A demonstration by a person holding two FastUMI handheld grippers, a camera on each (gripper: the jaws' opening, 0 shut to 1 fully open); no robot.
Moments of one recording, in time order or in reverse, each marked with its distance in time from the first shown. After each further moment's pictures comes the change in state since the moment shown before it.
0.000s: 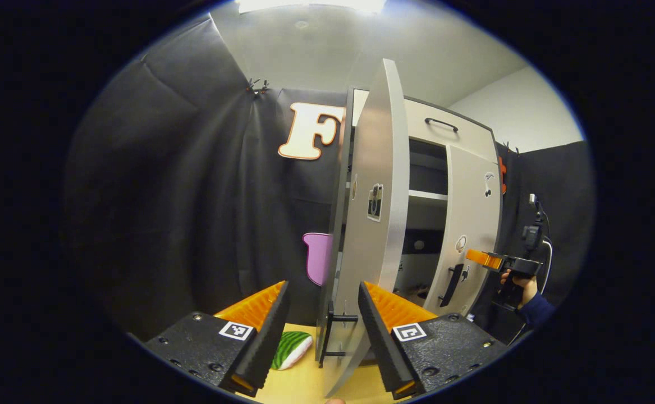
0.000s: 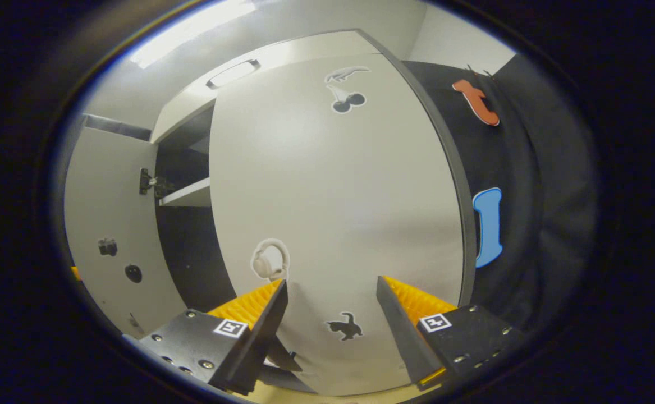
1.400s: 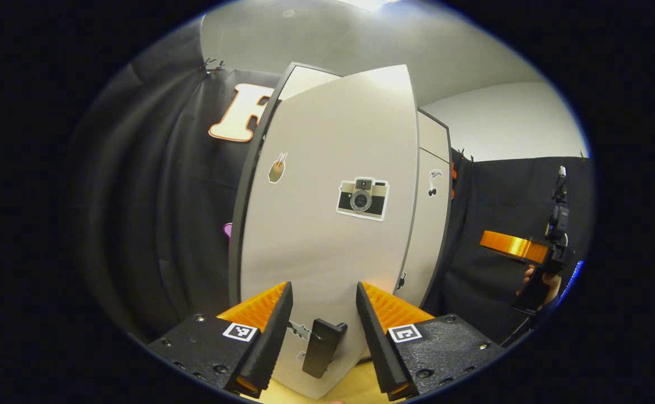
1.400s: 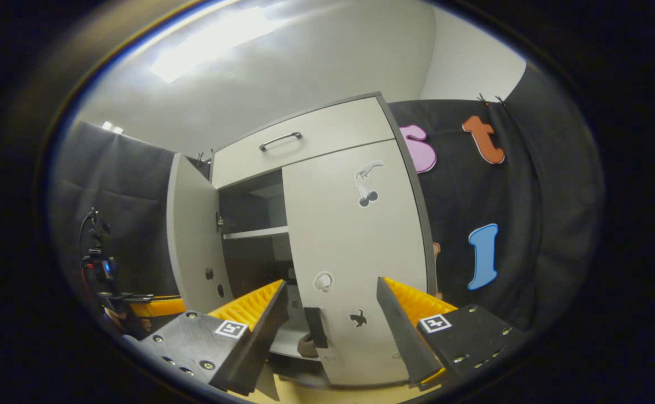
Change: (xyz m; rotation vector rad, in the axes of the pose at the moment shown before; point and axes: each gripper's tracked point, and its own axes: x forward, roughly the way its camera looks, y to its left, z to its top) left arm 0.087 -0.129 -0.028 -0.084 0.021 -0.298; right arm -0.147 0.019 0.078 -0.023 -0.091 0.122
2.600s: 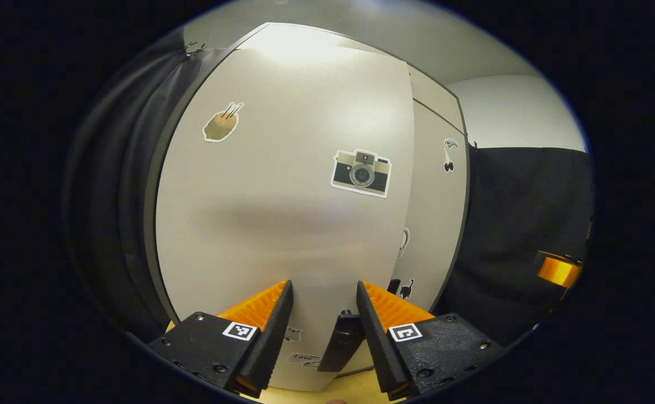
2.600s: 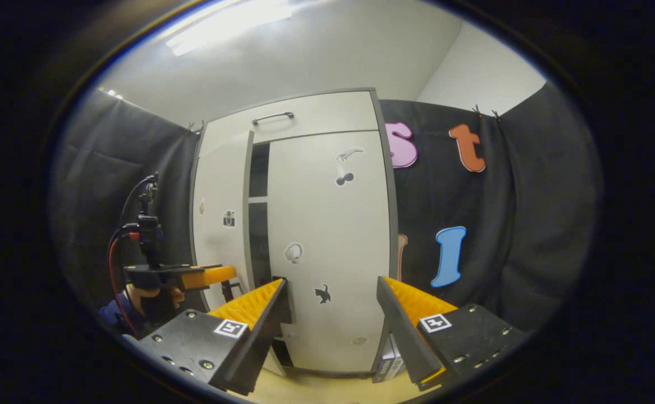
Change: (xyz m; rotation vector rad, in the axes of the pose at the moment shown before) left arm 0.121 -0.028 -0.038 0.010 0.053 -0.020; right arm -0.027 -0.033 -0.030 -0.140 0.050 -0.134
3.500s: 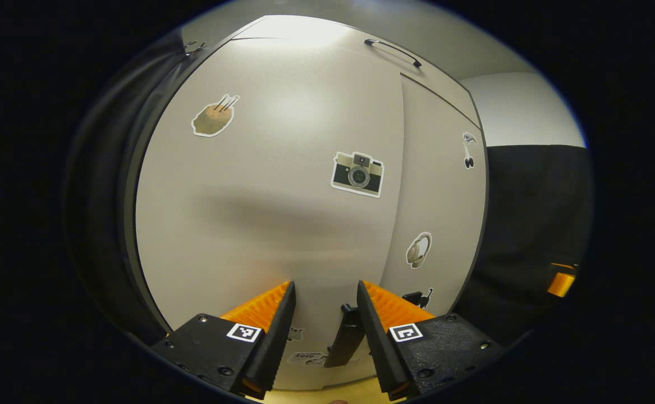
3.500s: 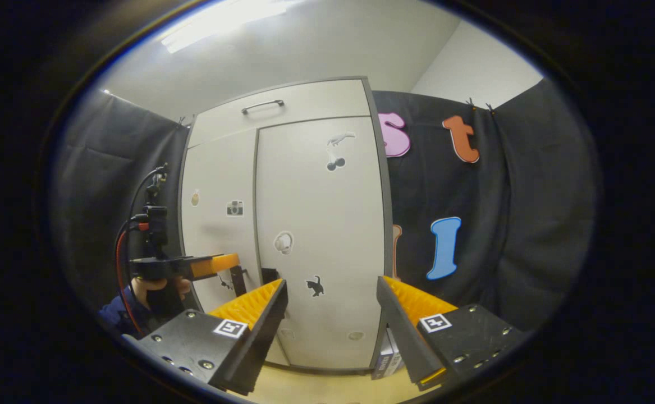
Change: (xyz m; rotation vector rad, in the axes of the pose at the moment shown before) left arm 0.033 0.013 0.001 0.009 -0.003 0.028; right arm 0.017 -0.001 -0.021 0.010 0.035 -0.026
